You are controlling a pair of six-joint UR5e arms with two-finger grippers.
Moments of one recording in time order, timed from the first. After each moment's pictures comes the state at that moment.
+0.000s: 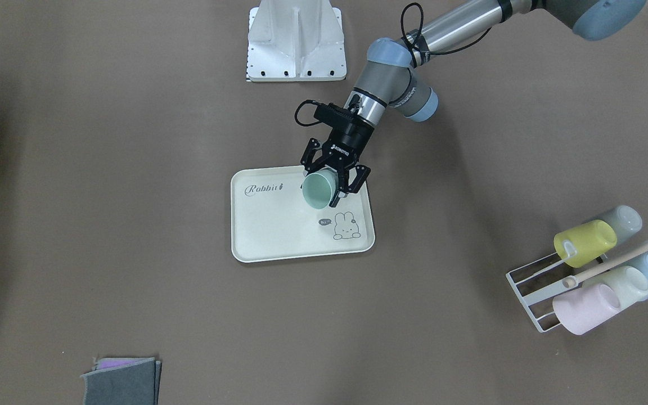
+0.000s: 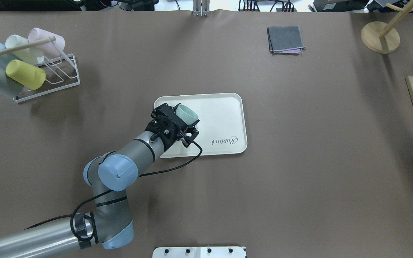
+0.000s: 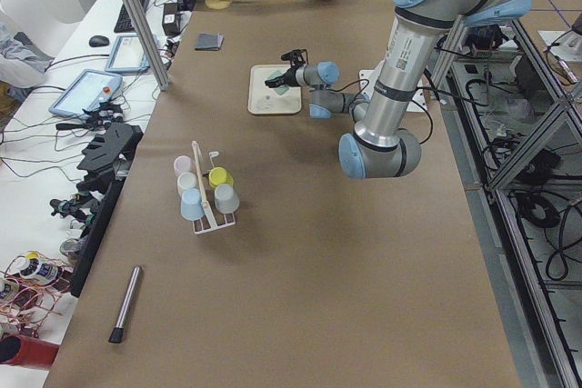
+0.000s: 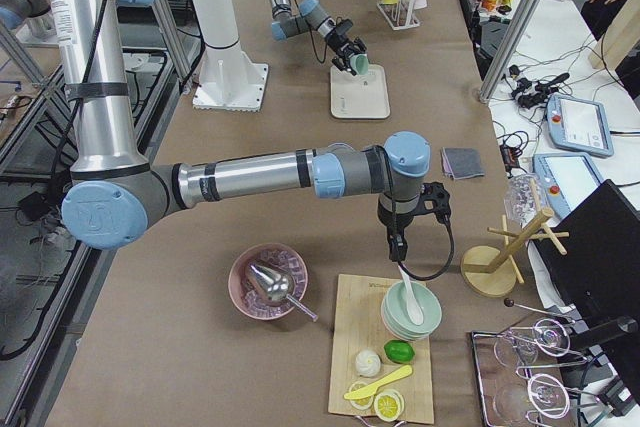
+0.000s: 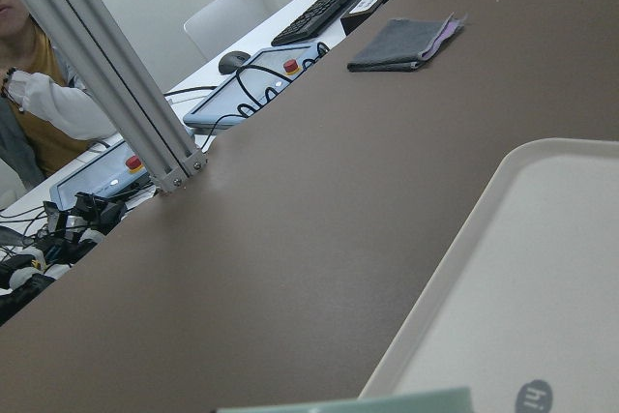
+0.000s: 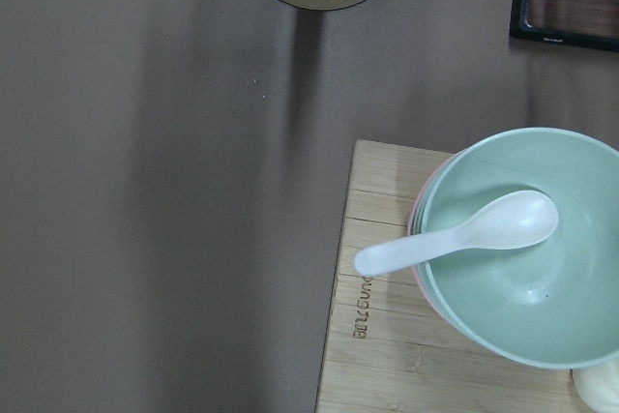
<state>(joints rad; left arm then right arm) -0.34 -2.16 -1.38 -2.71 -1.10 -0.42 1.51 -1.47 1.65 -1.60 2.30 0.04</state>
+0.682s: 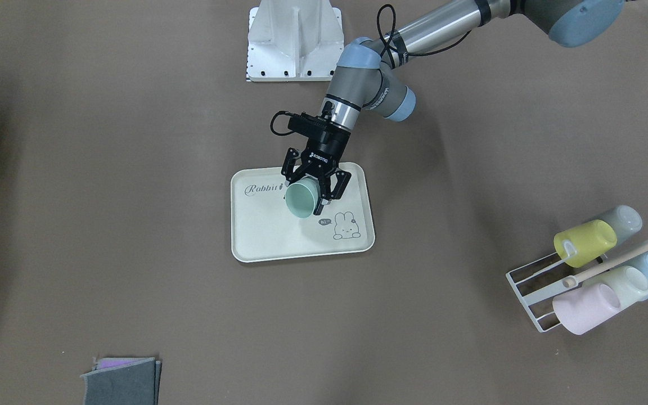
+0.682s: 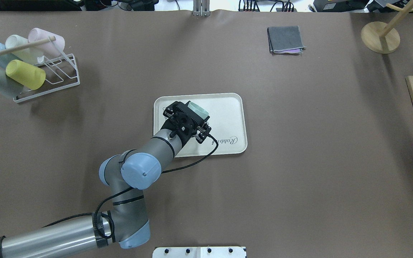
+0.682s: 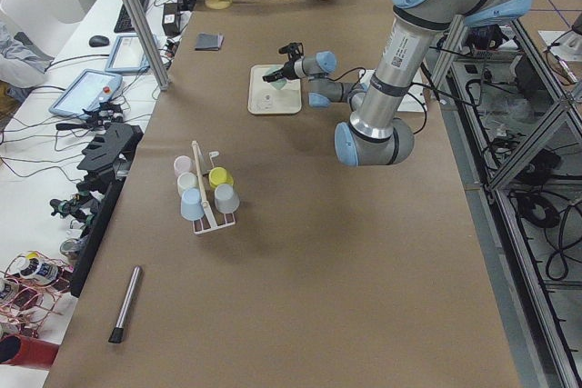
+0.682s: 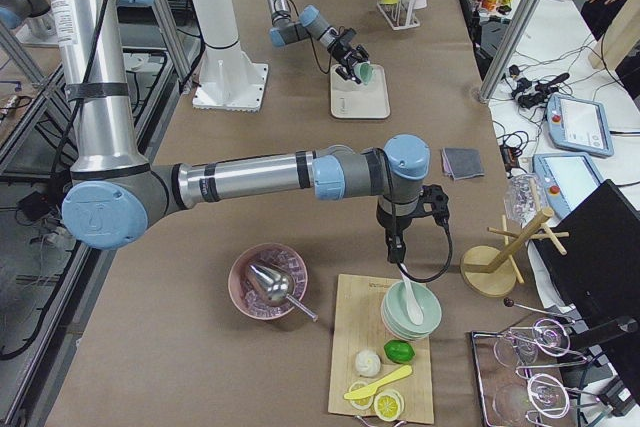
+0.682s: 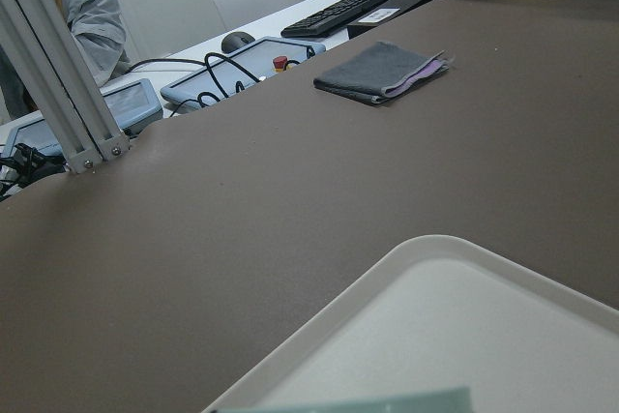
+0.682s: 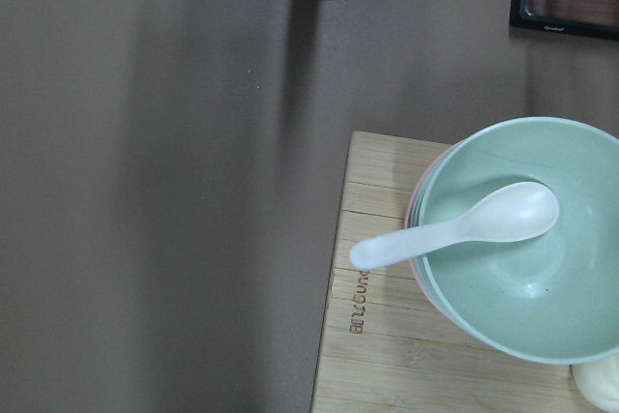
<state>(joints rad) -0.33 -2.26 -1.31 -2.60 -1.03 -0.47 1.50 -1.47 1.64 -1.60 2.30 0.04</state>
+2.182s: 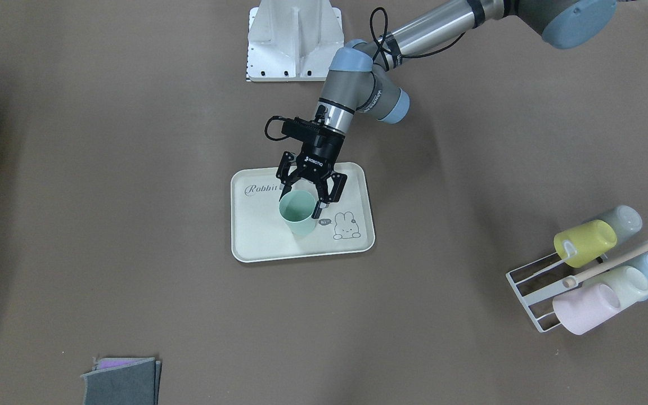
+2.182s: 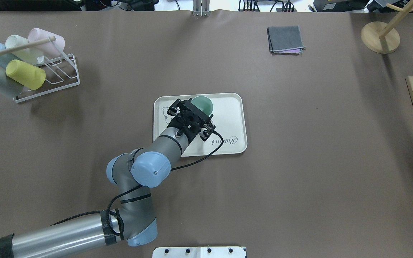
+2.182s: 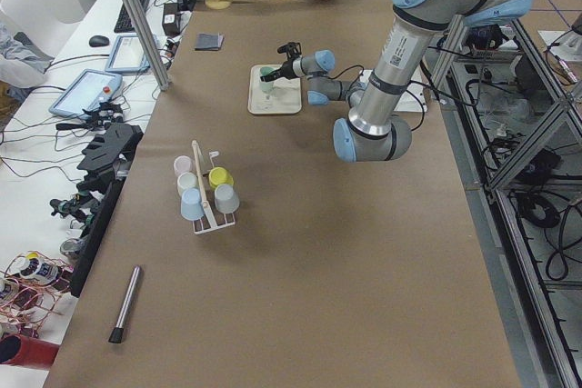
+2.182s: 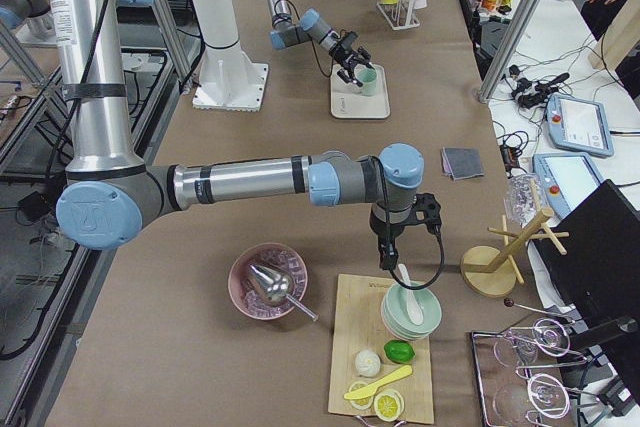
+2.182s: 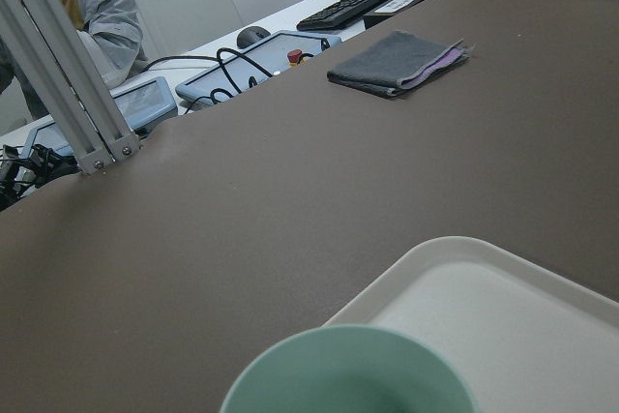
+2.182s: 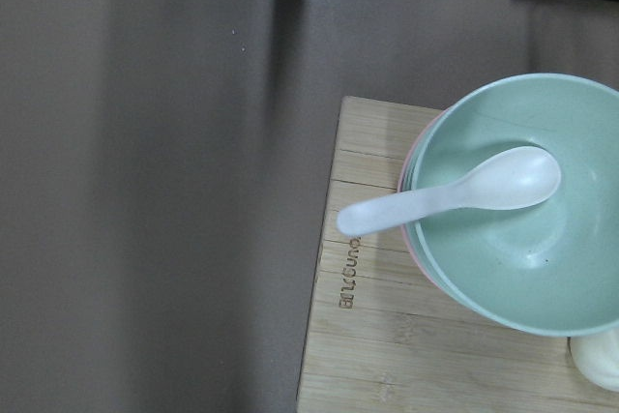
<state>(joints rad) -0.33 -2.28 -1.29 -2.59 -1.02 -0.47 1.49 -1.50 1.64 -1.60 2.29 0.03</state>
